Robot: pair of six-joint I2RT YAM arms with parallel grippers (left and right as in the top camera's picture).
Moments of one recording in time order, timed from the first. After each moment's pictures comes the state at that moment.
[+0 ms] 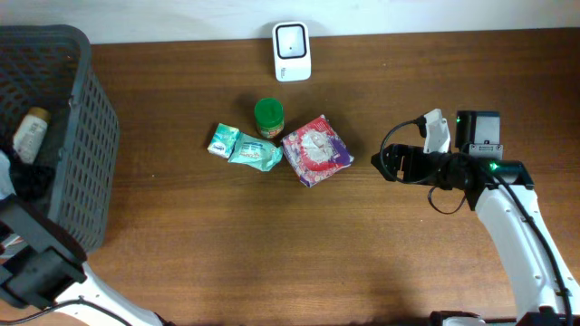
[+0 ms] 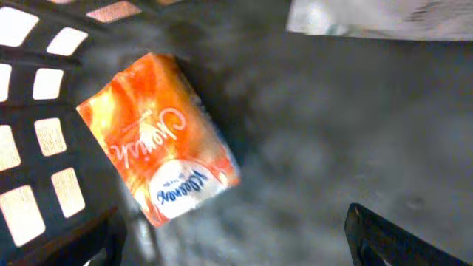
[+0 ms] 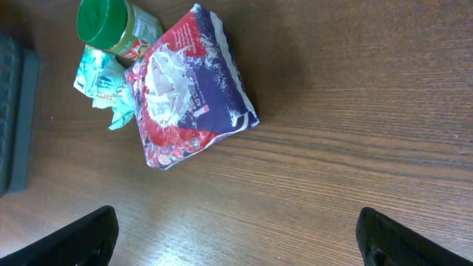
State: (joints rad) left arm 0.69 2.11 1.74 -1.11 -0.30 -0.64; right arm -0.07 1.37 0.98 -0.65 -0.54 0.12
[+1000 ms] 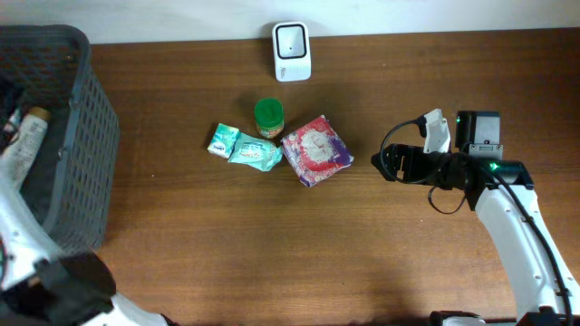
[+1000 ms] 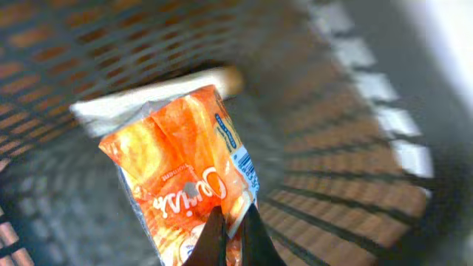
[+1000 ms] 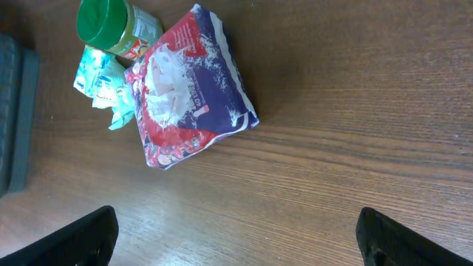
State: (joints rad) left arm 0.51 1.84 2.15 -1.18 -0.06 -0.50; right arm -0.07 1.37 0.98 -0.65 -0.54 0.12
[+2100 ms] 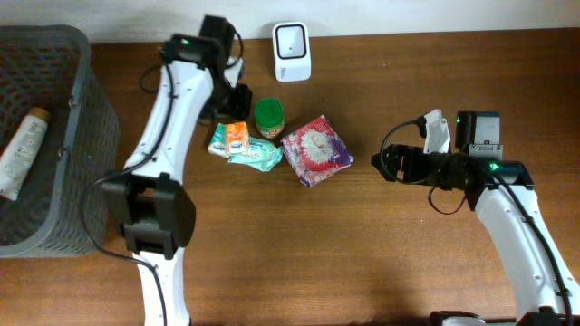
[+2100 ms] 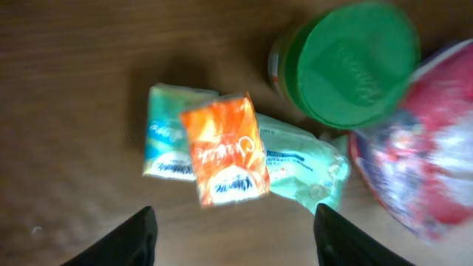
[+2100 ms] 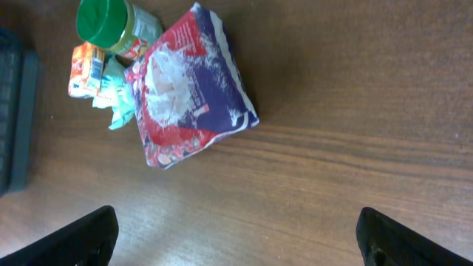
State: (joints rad) left arm -0.22 2.22 2.20 -1.37 0.05 -0.09; right arm -0.07 1.37 0.98 -0.65 -0.54 0.12
